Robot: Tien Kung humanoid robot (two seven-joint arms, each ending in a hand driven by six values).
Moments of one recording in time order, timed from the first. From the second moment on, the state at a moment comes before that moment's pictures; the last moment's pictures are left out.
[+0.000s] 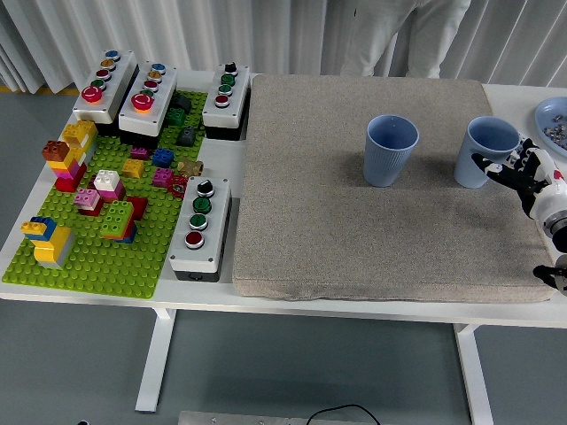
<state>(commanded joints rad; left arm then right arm) -0.14 0.10 -0.70 -0.18 0.44 0.02 0.22 0.48 -0.17 1.37 0.90 -1.11 -0.01 0.01</state>
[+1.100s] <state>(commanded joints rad) -0.15 0.10 -0.69 -0.18 0.44 0.02 0.22 0.53 -0.15 1.36 0.81 -1.09 -0.01 0.02</state>
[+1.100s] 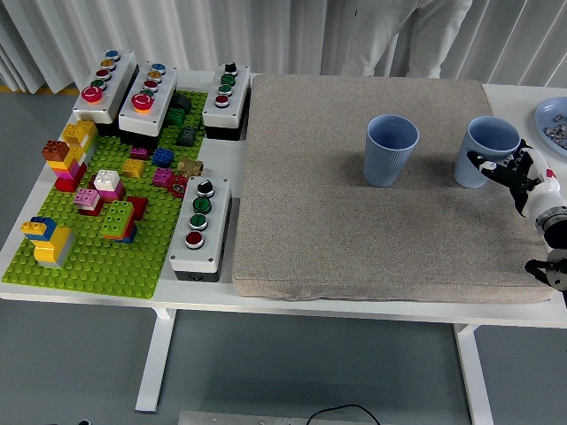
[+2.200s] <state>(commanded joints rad) -0.15 0.10 -0.70 -0.18 0.44 0.02 0.22 0.54 -0.14 1.35 0.81 -1.08 -0.05 0.03</state>
